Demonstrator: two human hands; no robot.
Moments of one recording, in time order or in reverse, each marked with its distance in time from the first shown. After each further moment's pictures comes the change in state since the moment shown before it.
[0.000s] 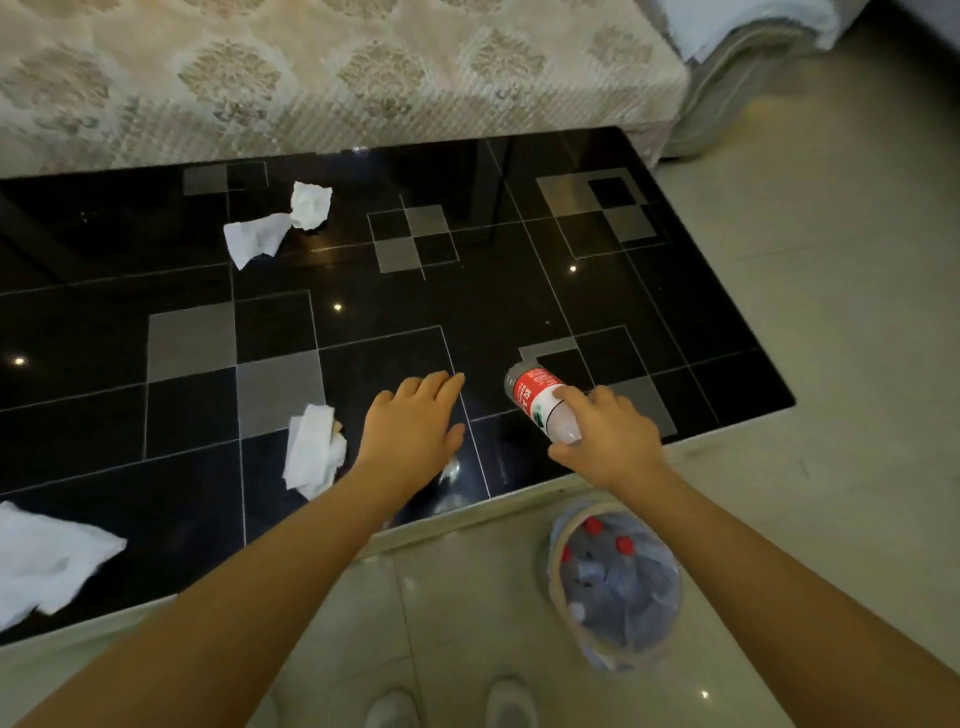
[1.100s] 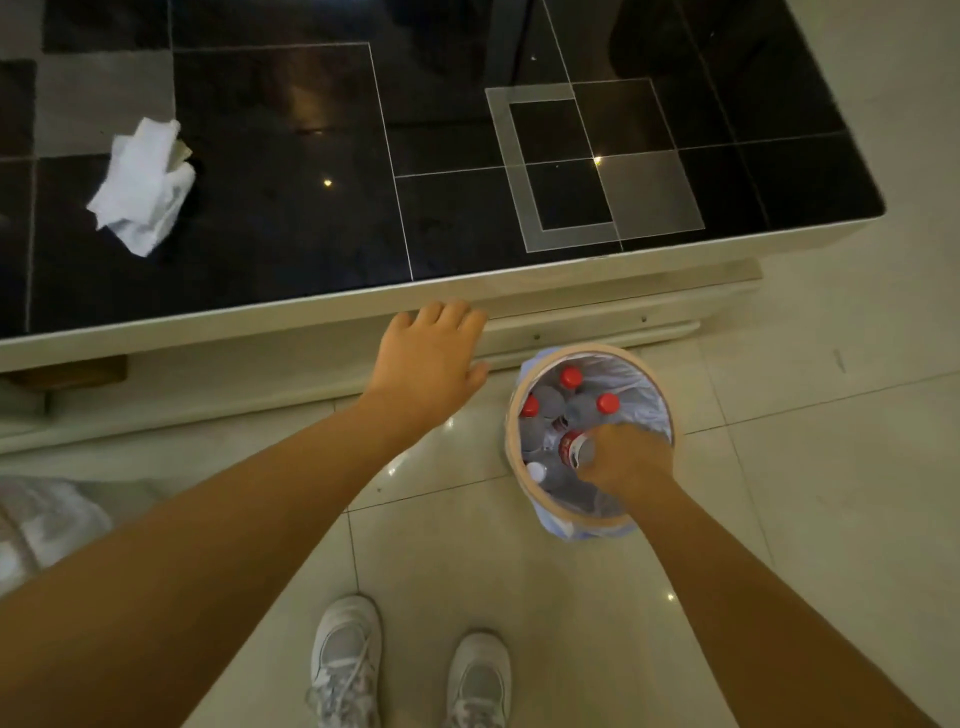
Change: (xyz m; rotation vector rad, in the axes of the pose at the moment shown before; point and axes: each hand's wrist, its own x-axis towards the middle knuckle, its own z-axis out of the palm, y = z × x) left_hand -0.045 0.118 0.223 0.004 -0.015 0.033; right_hand -0.051 0.155 0.286 -0.216 -0.334 0.101
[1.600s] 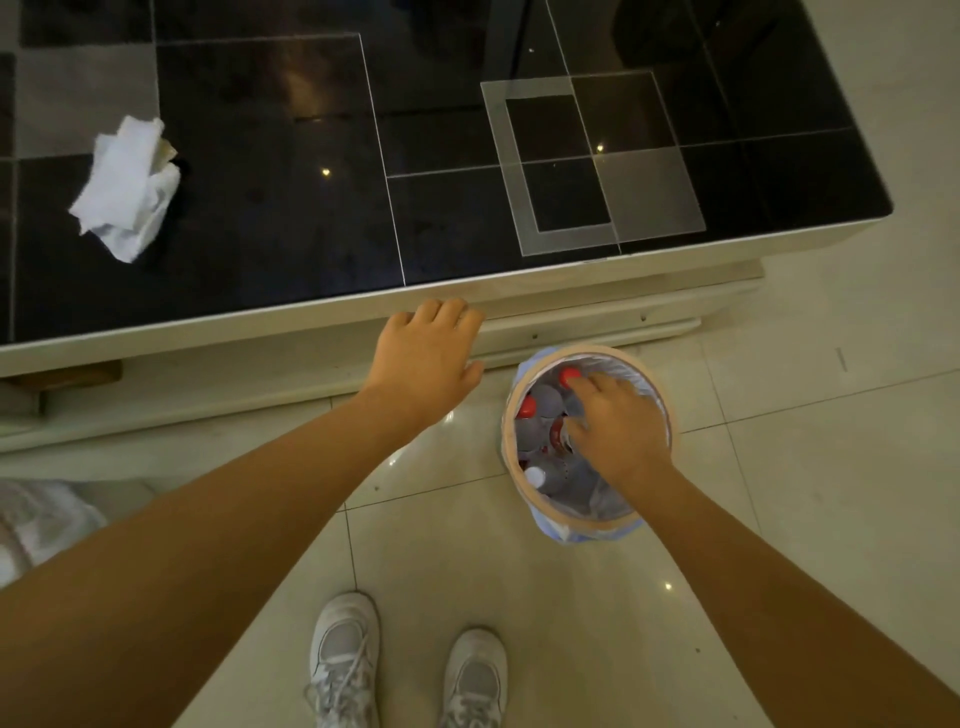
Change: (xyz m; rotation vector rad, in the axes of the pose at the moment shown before) left_hand 0.012 0.000 -0.004 0.009 -0.026 -0.005; right_hand 0.008 0.000 -0.027 0.055 0.311 -0.204
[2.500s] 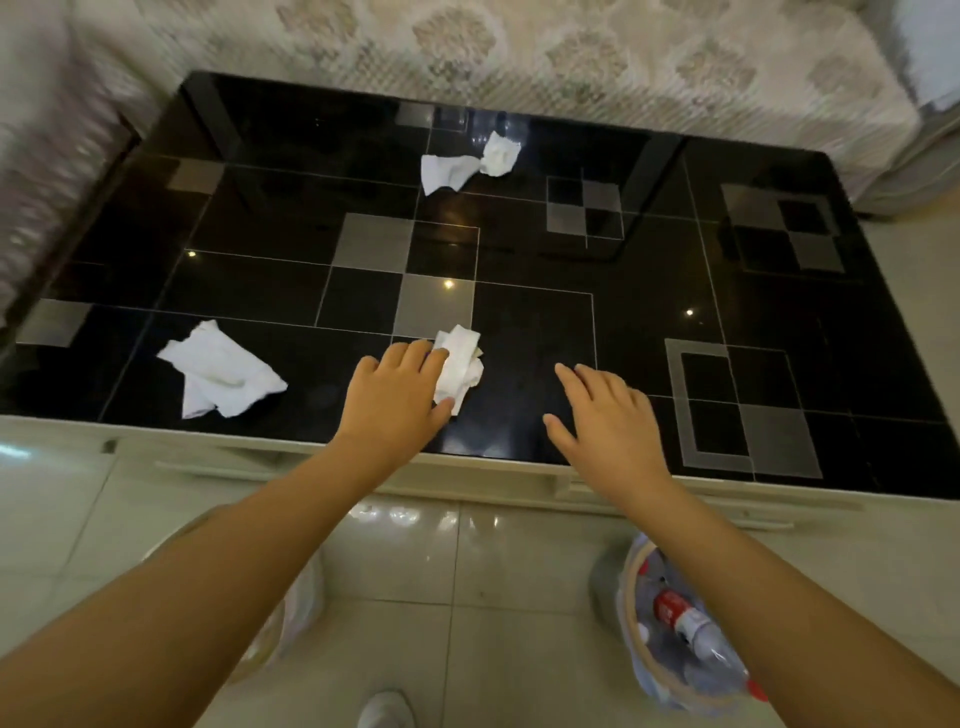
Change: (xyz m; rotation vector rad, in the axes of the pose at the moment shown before) left_hand -0.120 -0.228 -0.182 0.054 0.148 -0.401; right_hand 0.027 -0.250 -0.235 -0.032 0.244 -0.317
